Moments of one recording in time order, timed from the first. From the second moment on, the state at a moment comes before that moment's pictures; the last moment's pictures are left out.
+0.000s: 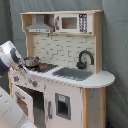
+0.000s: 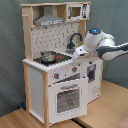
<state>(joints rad) -0.40 -0.55 1.12 -2.21 0.03 2.11 -1.20</state>
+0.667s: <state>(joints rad) -0.40 -0.35 1.12 -2.21 0.03 2.12 -1.27</state>
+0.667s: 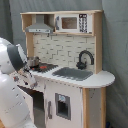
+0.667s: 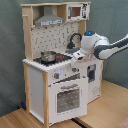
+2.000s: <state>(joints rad) -0.41 -0.18 1.13 -2.22 -0.01 2.22 -1.27</state>
